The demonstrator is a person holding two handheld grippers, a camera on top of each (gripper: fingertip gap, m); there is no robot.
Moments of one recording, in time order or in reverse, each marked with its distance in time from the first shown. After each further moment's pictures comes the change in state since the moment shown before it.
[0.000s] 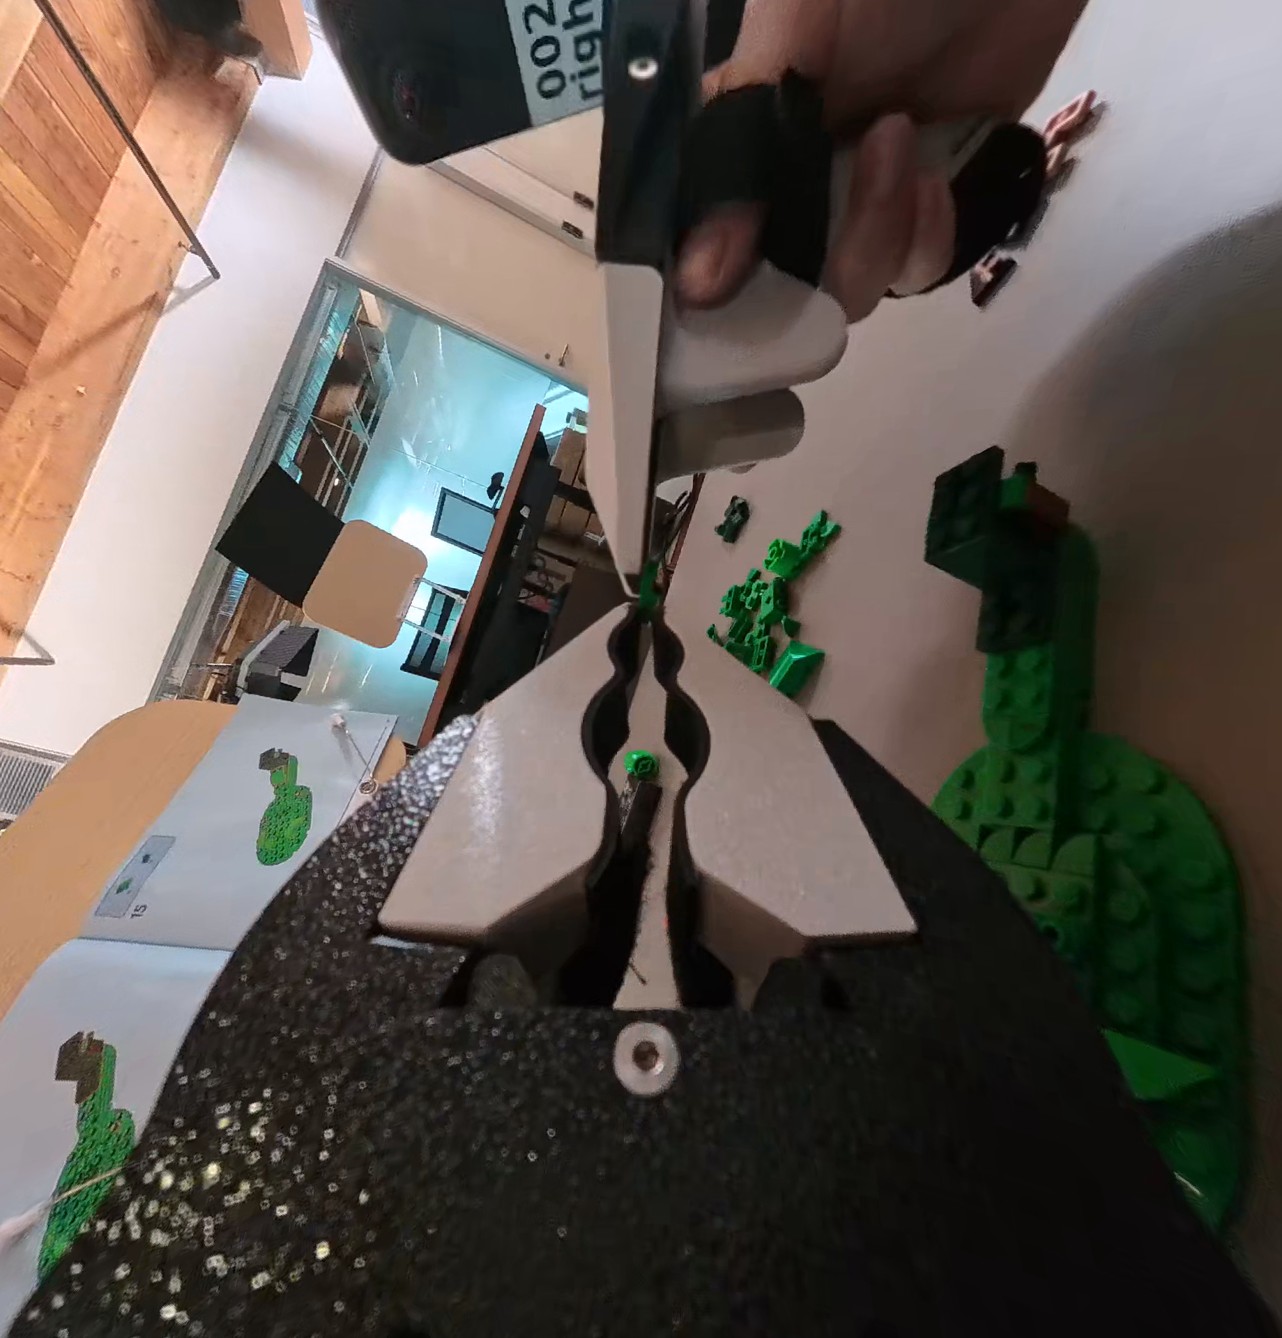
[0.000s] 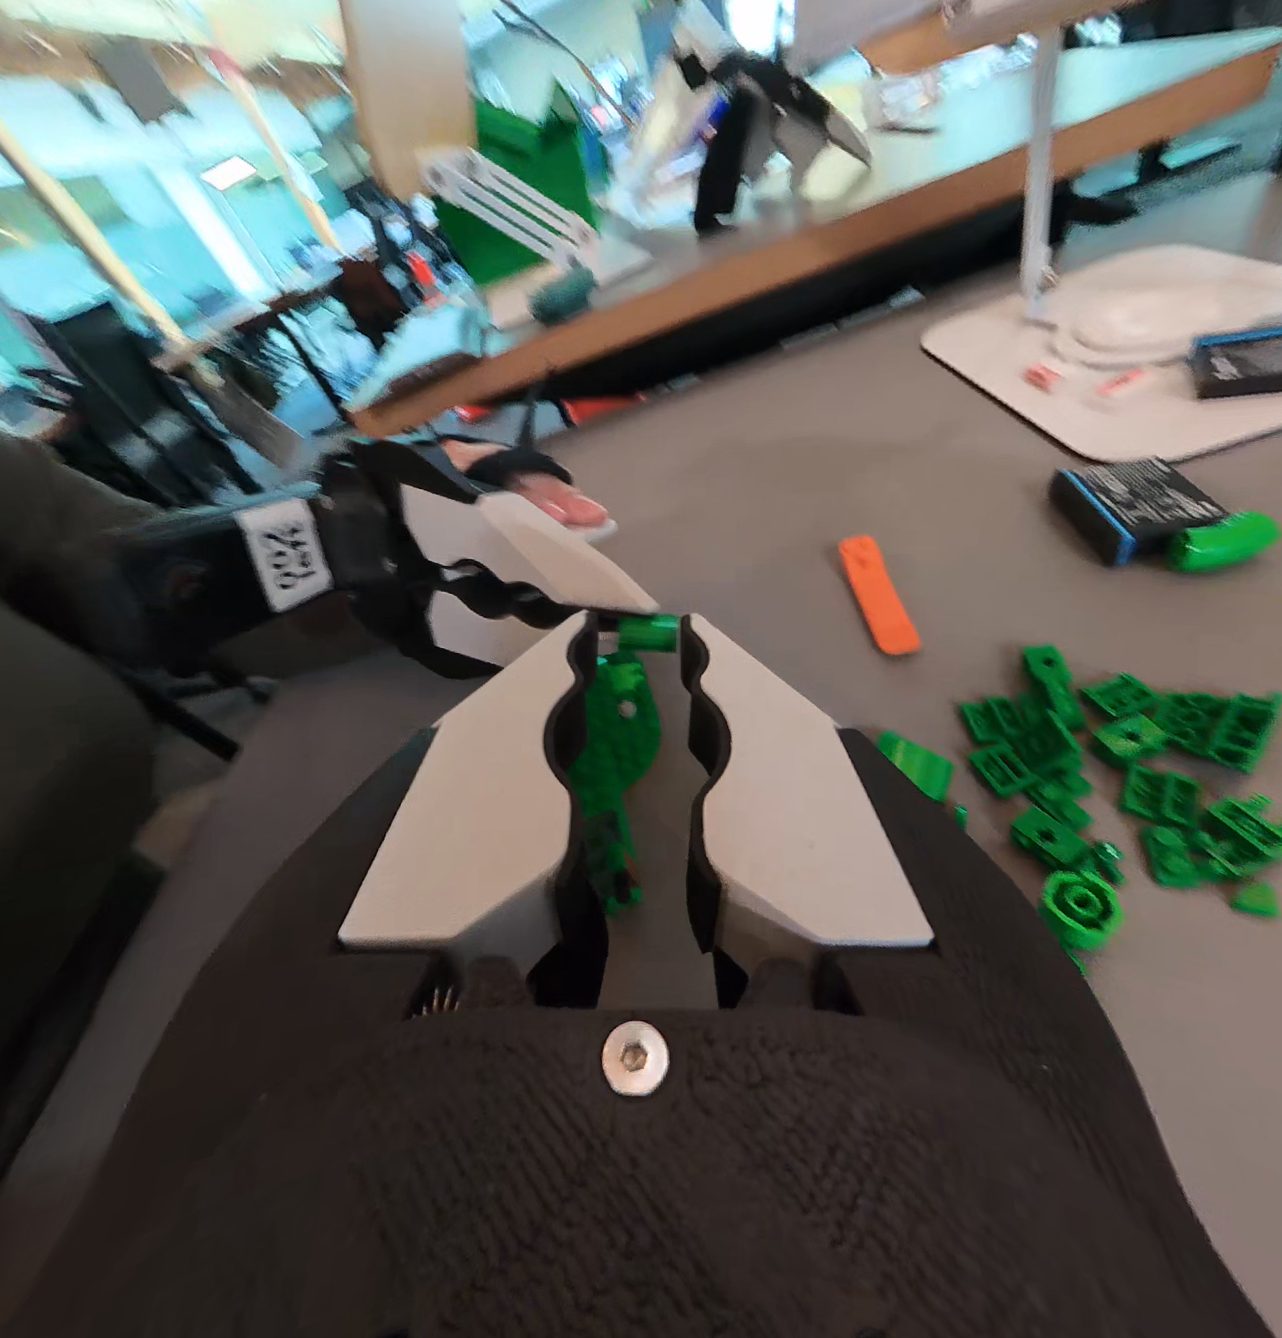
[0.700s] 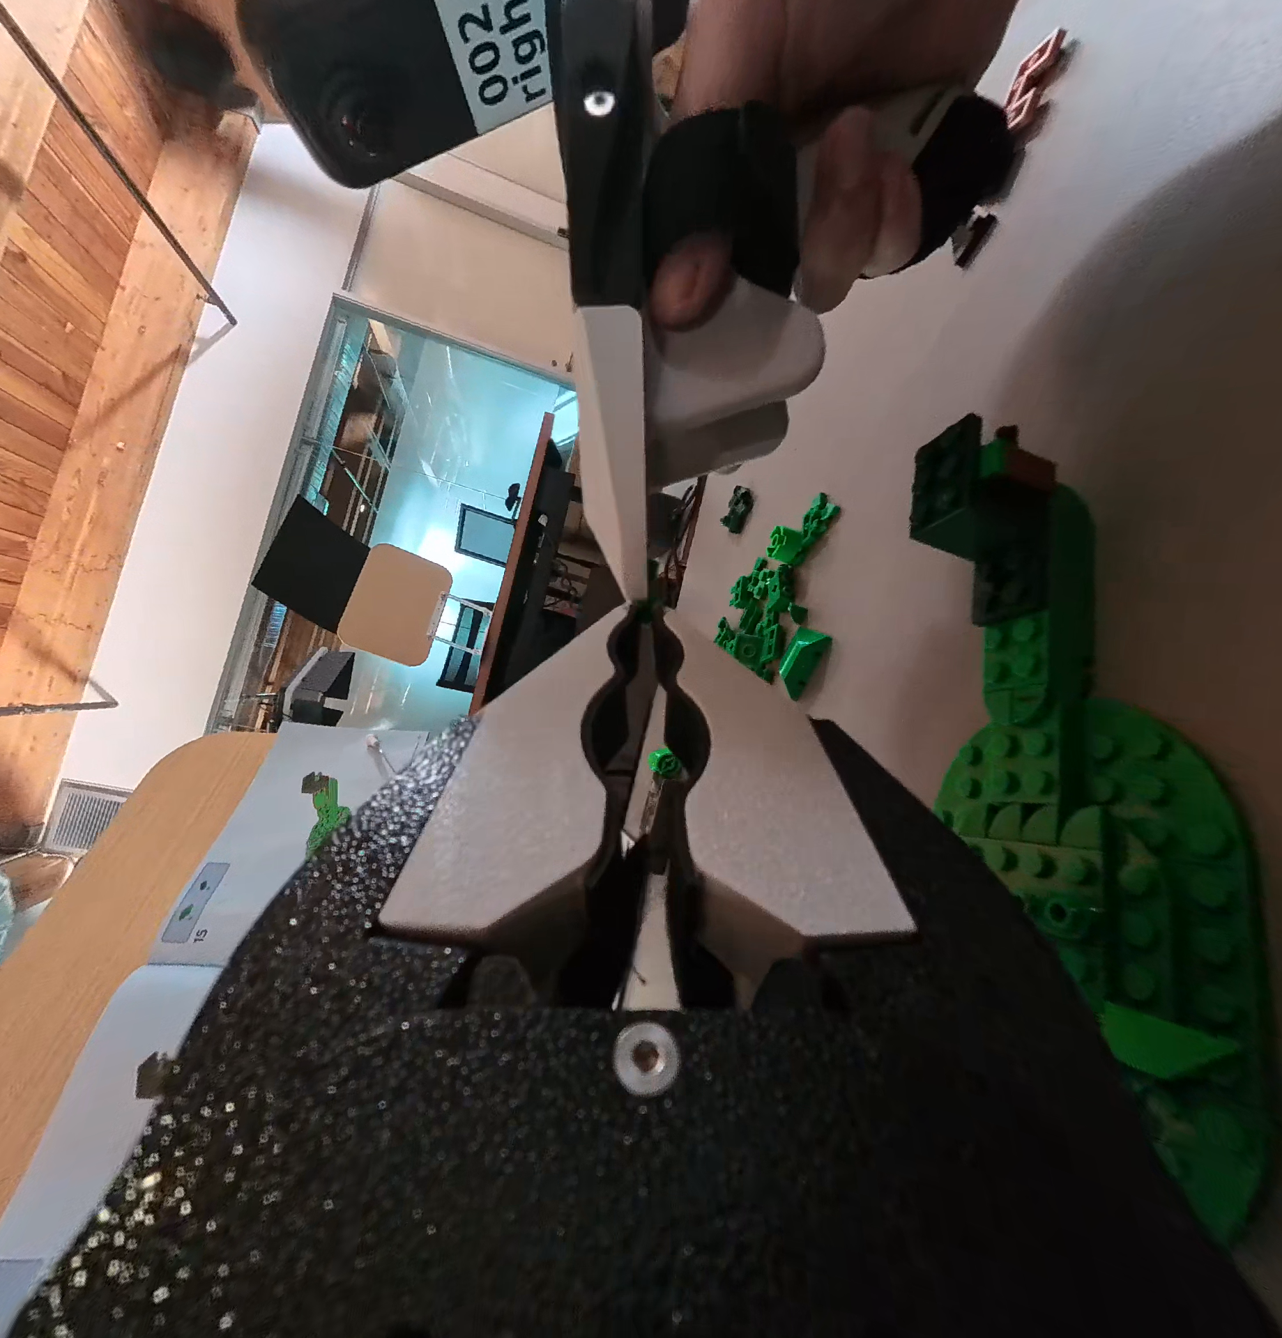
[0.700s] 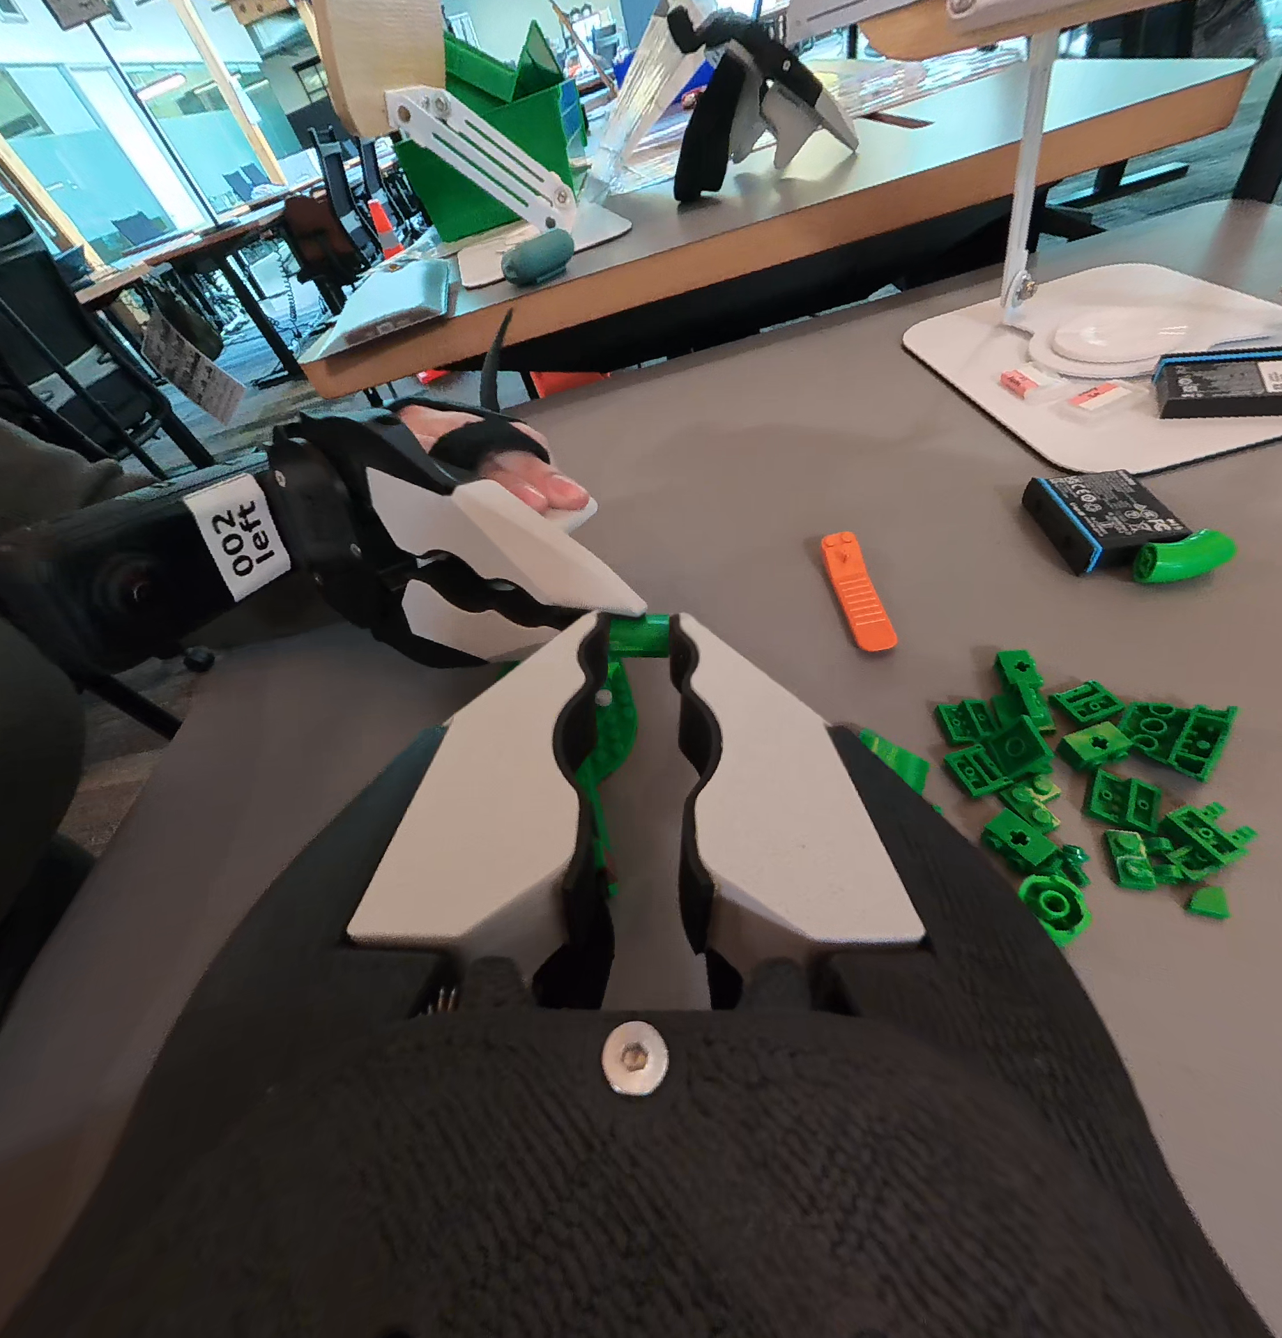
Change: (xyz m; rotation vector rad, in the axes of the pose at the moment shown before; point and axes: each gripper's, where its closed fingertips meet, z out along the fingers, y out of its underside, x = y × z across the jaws) left arm 0.003 0.000 -0.001 -0.005 -0.002 0.100; right arm 0.002 0.005 0.004 -0.032 0.045 -0.073
